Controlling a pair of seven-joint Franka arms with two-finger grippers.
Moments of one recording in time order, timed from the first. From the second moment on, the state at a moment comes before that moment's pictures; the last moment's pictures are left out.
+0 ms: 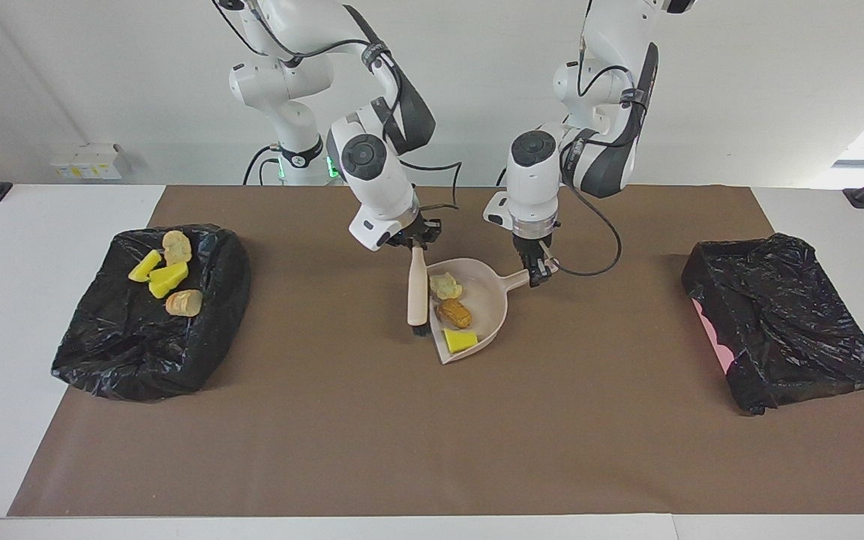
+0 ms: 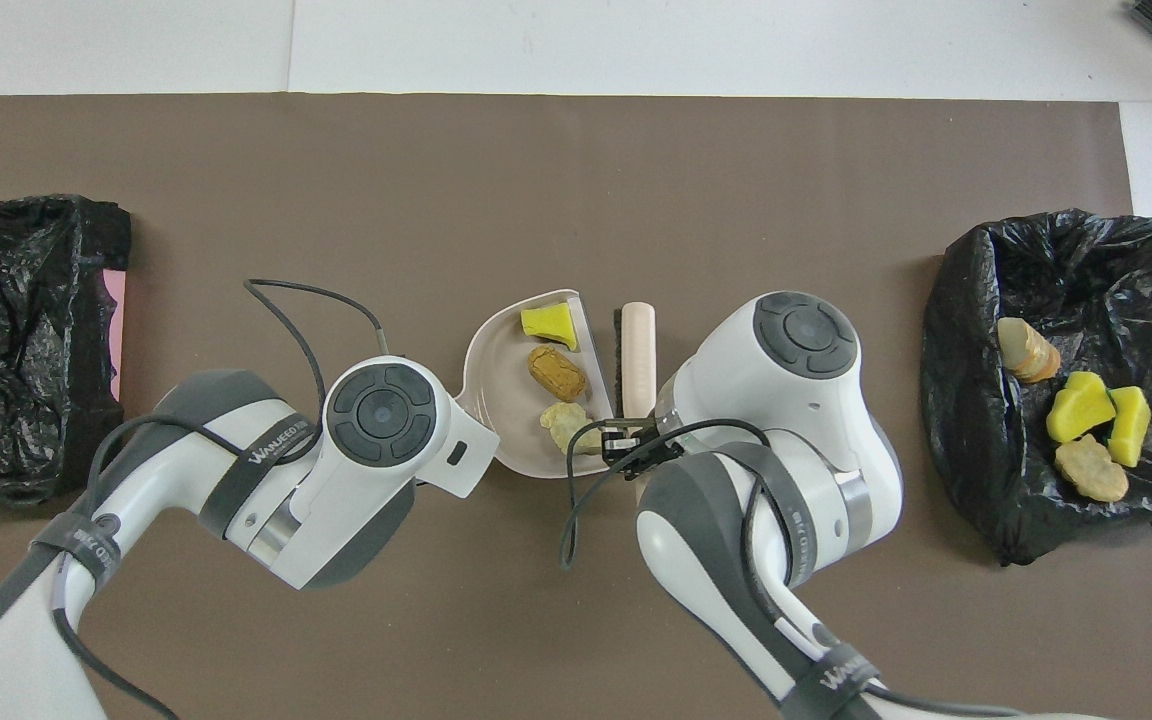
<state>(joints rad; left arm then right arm) -0.04 0.13 -0.52 -2.12 0.29 2.19 0.66 0.33 0.15 0.14 -1.97 0.28 1.97 0.37</state>
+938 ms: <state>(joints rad) -0.03 0.04 -0.22 -2.06 0.17 2.18 1.18 0.36 0.08 0.15 -2.03 0.13 1.92 0.43</state>
